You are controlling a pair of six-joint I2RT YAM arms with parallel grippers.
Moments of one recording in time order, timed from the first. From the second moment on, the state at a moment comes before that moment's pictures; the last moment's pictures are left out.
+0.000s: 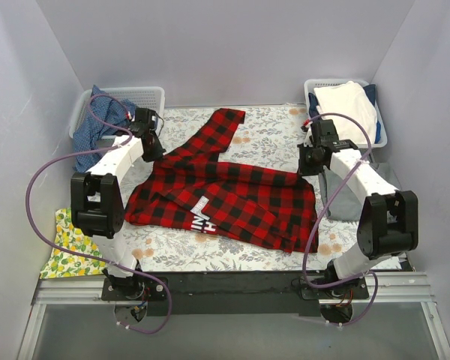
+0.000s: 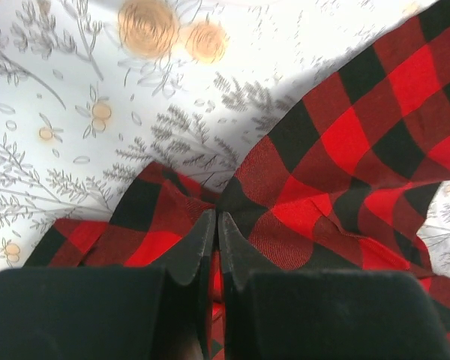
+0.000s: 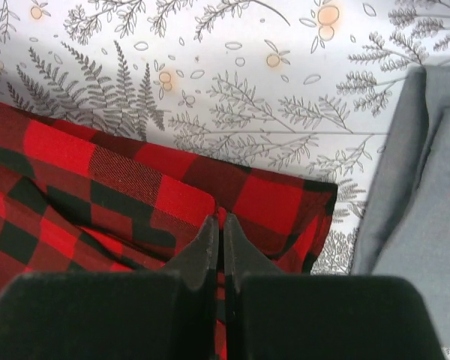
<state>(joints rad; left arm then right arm) -0.13 1.79 1.42 -0.60 -0.17 -0.52 0.19 1.59 1.19 -0.64 -0.12 0.15</state>
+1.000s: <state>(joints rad) -0.07 1.60 1.15 -0.66 -0.19 -0.52 0.19 1.29 0.85 -0.69 -0.21 0.25</state>
